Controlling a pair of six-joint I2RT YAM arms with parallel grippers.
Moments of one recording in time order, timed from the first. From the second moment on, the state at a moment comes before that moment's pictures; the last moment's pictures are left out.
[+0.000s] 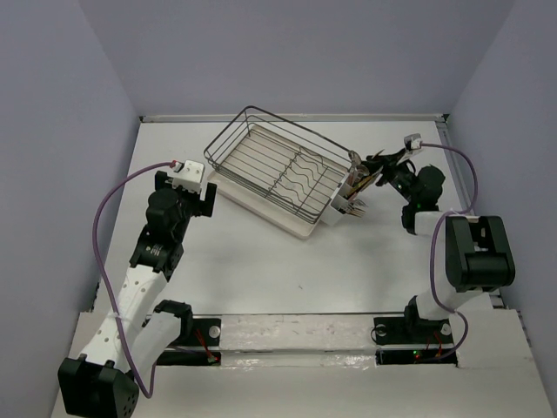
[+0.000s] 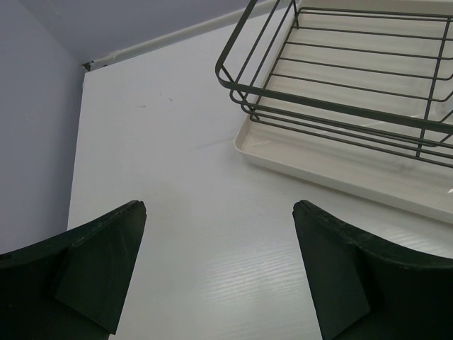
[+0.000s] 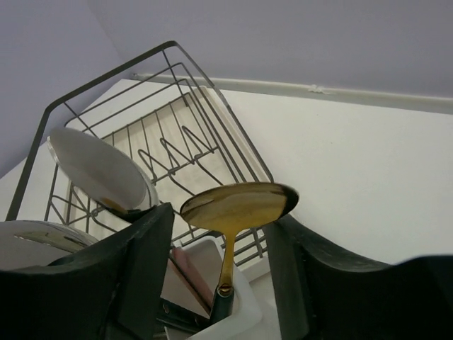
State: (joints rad) left arm -0.22 0.78 0.61 -0.04 -0.13 0.21; right arm -0.01 1.61 0.65 1.10 -0.62 0.39
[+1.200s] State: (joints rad) left arm -0.17 0.68 0.39 0.02 -0.26 0.25; right arm -0.25 1.81 1.46 -0.47 -0.16 0.42
